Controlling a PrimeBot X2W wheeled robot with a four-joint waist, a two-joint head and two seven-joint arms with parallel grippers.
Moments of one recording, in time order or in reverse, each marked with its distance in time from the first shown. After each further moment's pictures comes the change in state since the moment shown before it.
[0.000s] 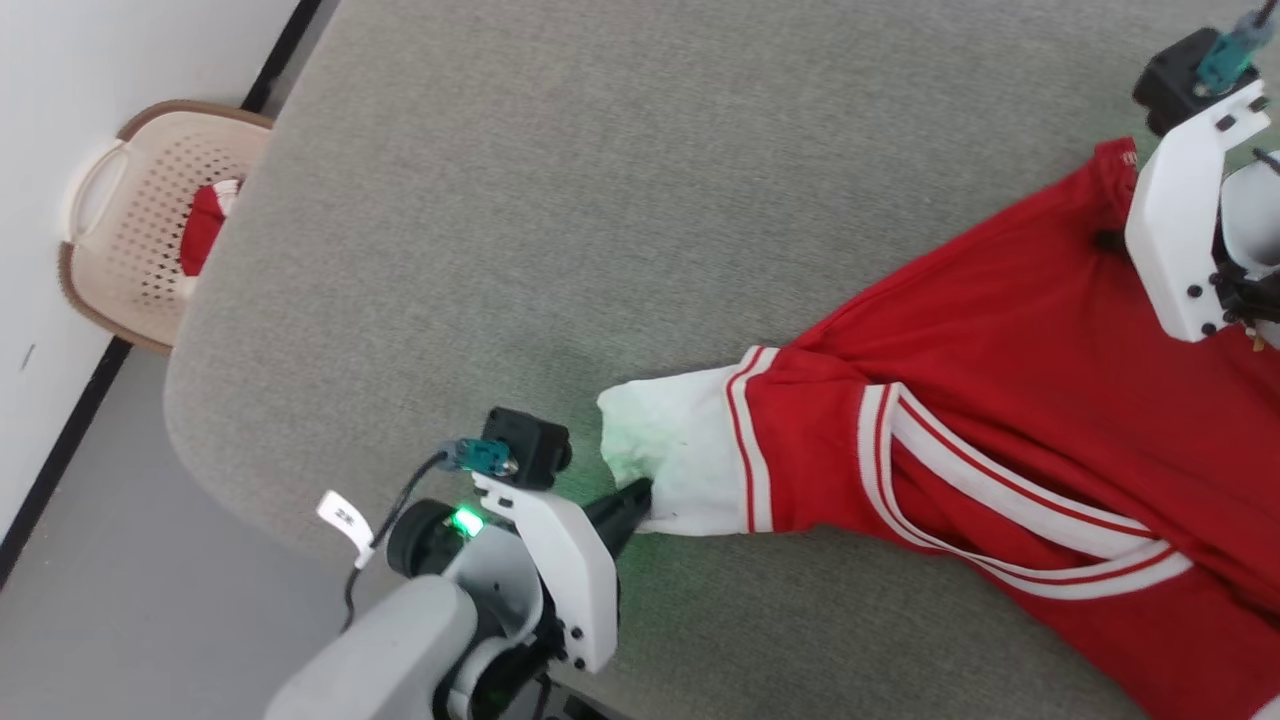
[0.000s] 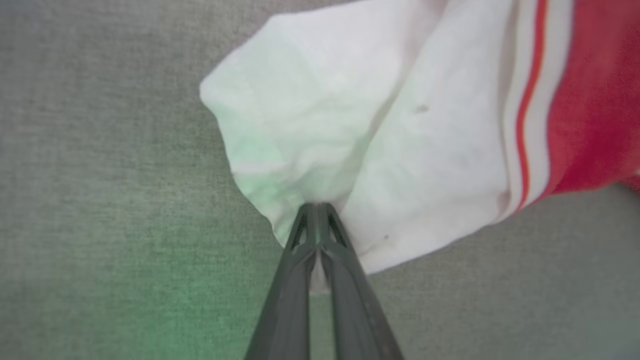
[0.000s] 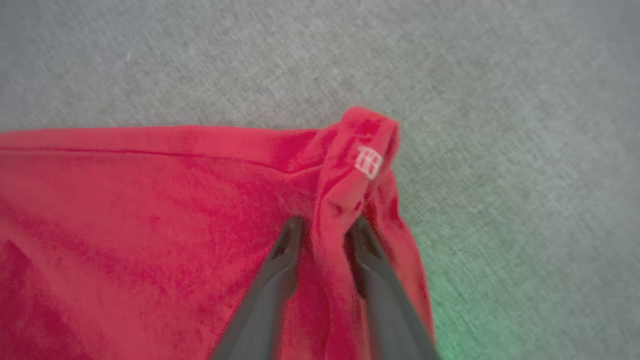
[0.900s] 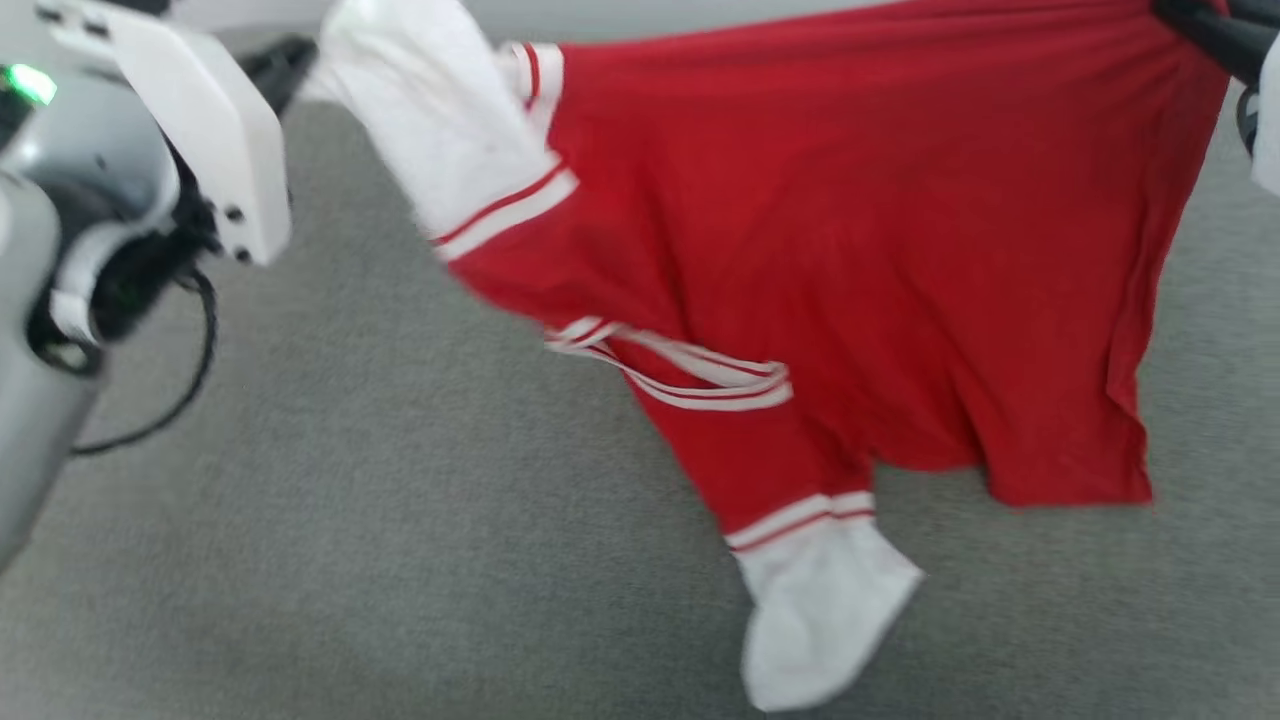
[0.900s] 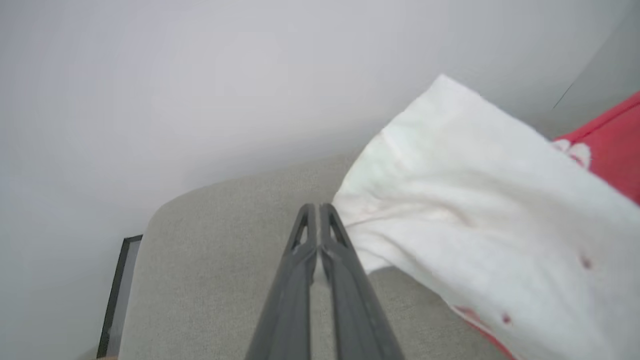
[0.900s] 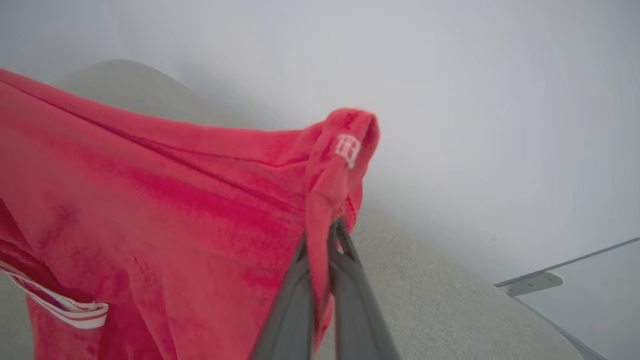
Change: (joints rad) left arm -0.512 0.349 0.210 -0.086 0.013 0.029 0.325; right arm -0.082 -0.053 -0.163 -0.174 0.088 0.002 -0.212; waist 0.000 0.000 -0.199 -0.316
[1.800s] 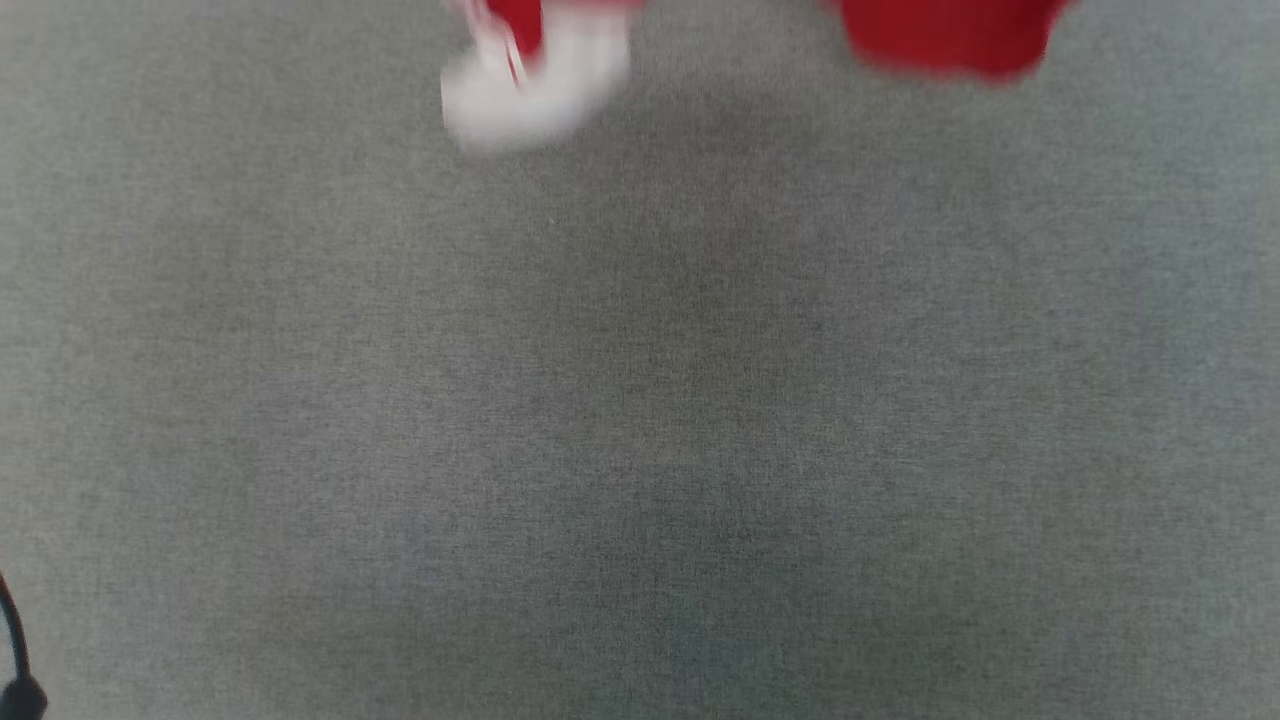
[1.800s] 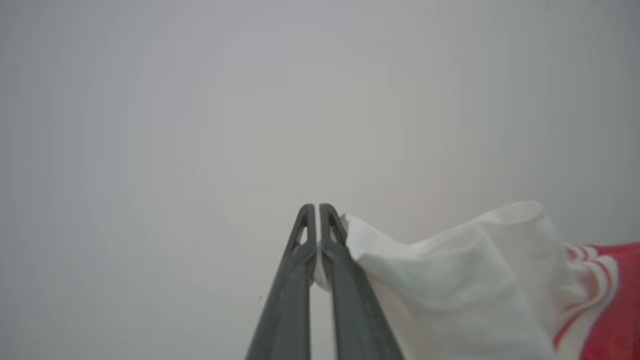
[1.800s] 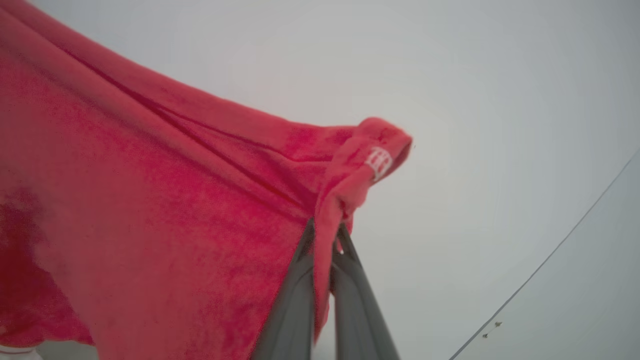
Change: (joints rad) left arm -0.688 -0.252 0.008 0.574 0.313 -0.027 -0.608; right arm -0.293 0.292 -0.251 0.308 -0.514 0.000 -0.439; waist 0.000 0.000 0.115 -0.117
